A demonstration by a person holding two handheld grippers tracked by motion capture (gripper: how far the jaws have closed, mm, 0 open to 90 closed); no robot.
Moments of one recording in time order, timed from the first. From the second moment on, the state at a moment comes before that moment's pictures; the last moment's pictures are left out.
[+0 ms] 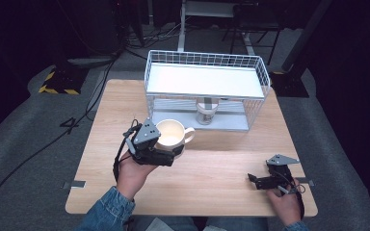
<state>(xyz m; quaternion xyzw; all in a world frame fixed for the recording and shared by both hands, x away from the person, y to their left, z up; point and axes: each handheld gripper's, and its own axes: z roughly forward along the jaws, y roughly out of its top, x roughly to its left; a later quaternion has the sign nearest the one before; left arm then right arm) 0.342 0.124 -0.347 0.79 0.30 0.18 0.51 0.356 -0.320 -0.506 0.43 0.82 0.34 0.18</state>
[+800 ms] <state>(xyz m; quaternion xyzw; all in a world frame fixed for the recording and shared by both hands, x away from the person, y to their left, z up) 0.391 0.107 -0.304 0.76 0.32 0.20 0.53 0.356 -0.319 -0.506 0.43 0.82 0.34 0.18</state>
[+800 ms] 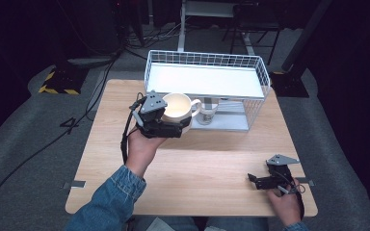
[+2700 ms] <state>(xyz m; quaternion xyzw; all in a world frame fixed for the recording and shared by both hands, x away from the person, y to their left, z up) 0.547 0.054 -0.255 0.71 0.36 0.24 0.55 0.359 -0.314 -0.506 0.43 0.81 0.34 0.18</state>
